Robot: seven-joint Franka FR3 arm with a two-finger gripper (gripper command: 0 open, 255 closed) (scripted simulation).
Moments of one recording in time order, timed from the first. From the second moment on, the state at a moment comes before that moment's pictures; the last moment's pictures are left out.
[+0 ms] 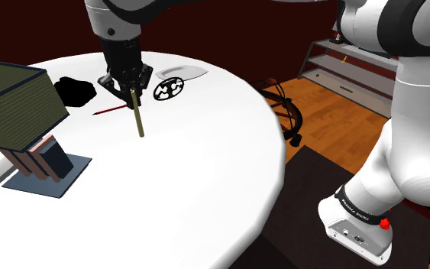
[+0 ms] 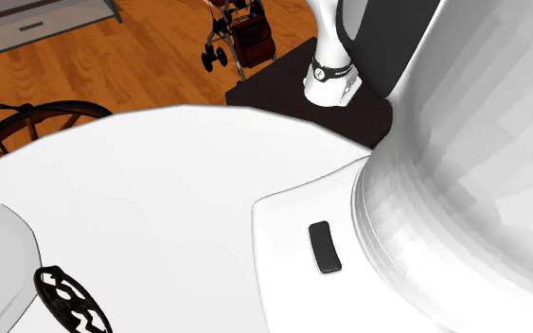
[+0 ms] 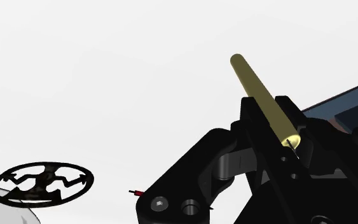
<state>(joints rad) 0.33 0.47 0.35 -1.31 -0.16 1.77 0.52</state>
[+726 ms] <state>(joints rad) 0.36 0.50 0.35 -1.12 -0.17 1.61 0.52</state>
